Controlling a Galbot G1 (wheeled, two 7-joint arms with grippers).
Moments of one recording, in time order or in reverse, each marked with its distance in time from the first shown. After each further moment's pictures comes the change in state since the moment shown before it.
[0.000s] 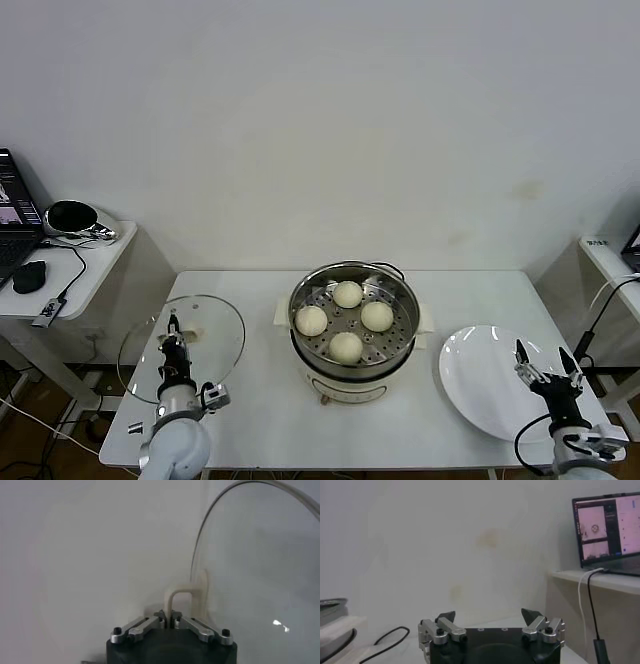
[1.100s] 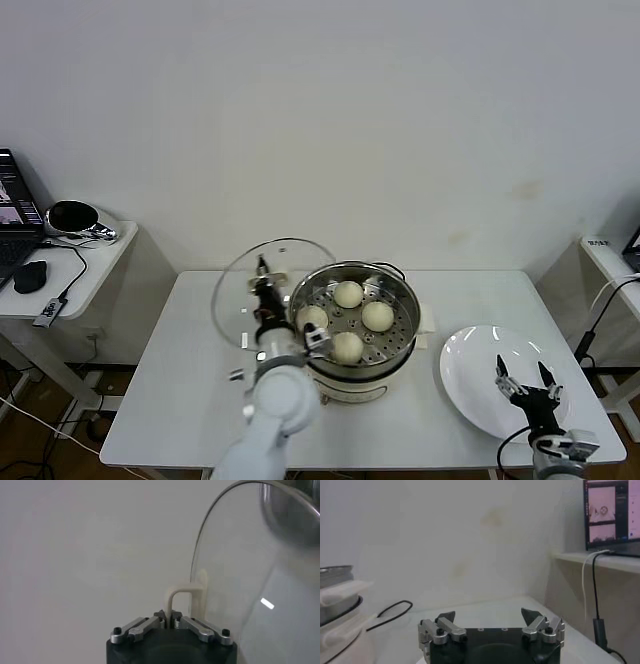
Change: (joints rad) left arm -0.252 -0.325 0.305 -0.102 0.277 0.129 0.304; right arm 0.016 0.057 -0.046 -0.054 -0.088 -0.023 0.007
